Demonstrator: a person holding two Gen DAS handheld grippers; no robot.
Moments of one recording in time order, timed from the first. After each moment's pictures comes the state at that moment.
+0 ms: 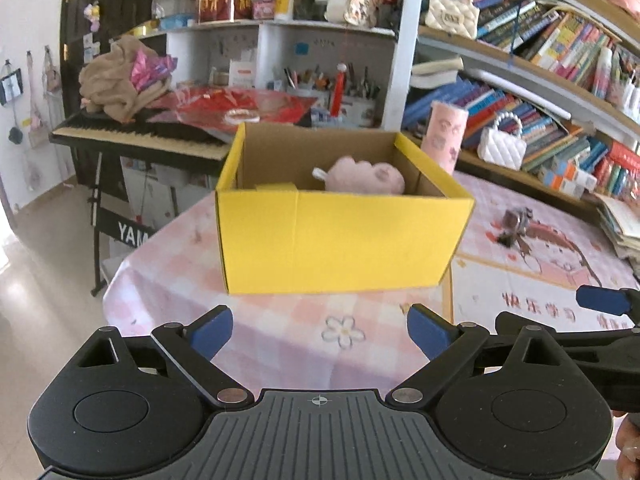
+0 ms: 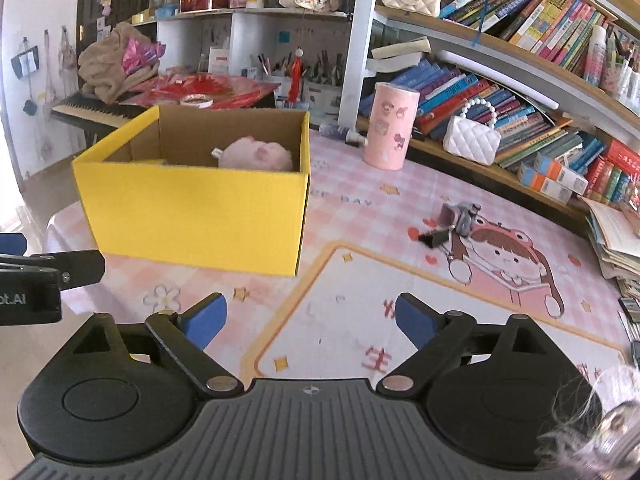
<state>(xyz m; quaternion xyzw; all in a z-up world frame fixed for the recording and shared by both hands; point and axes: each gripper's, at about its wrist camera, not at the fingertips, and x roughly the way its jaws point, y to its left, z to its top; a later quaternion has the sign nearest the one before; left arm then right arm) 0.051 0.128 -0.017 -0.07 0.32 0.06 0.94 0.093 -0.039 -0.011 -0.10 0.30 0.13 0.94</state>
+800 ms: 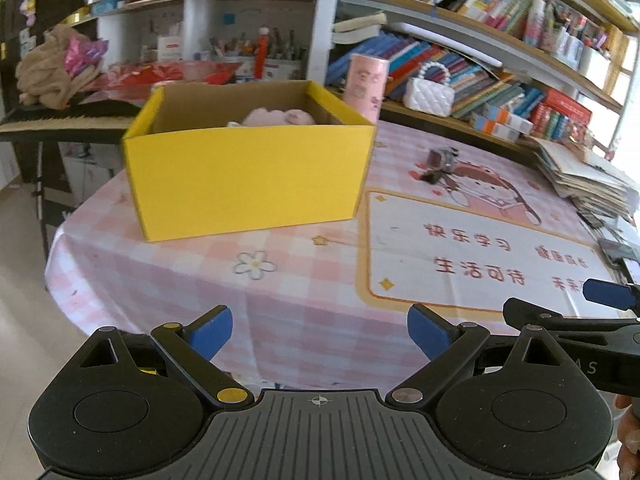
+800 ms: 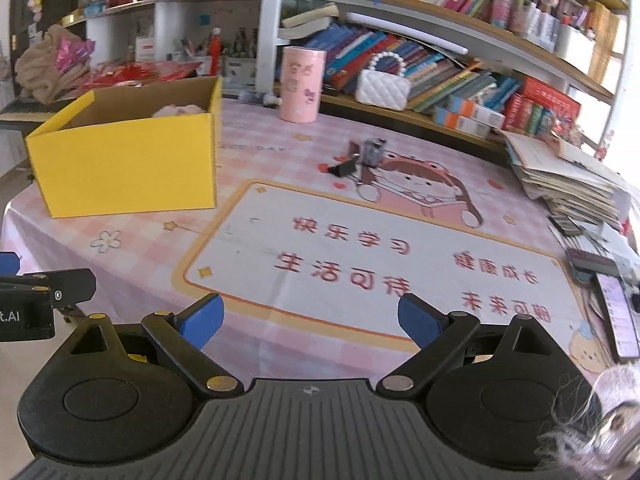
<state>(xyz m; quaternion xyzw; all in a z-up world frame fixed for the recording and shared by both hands) 0.028 0.077 -0.034 -0.05 0.35 -0.04 0.93 0.027 -0.098 -0.024 -0.06 0.33 0.01 0.94</state>
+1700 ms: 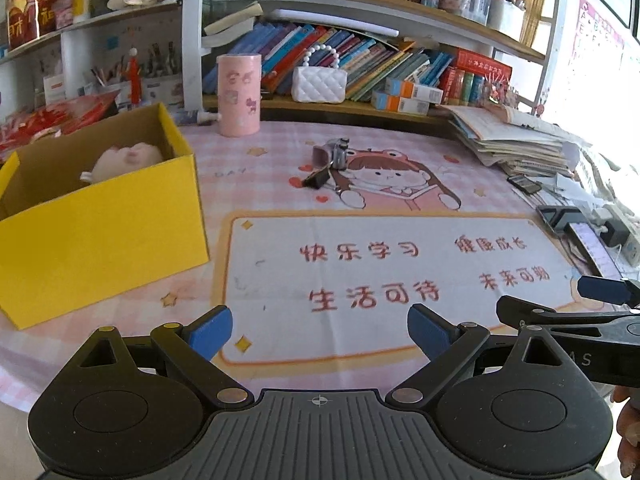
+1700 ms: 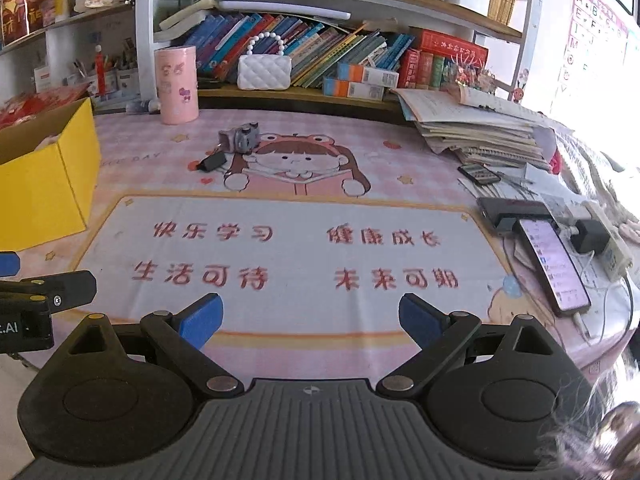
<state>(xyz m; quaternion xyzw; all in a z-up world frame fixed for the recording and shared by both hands) 0.089 -0.025 -0.030 0.00 0.35 -0.16 0.92 0.041 -0.196 -0.024 -0.01 0.34 -0.10 0.94</state>
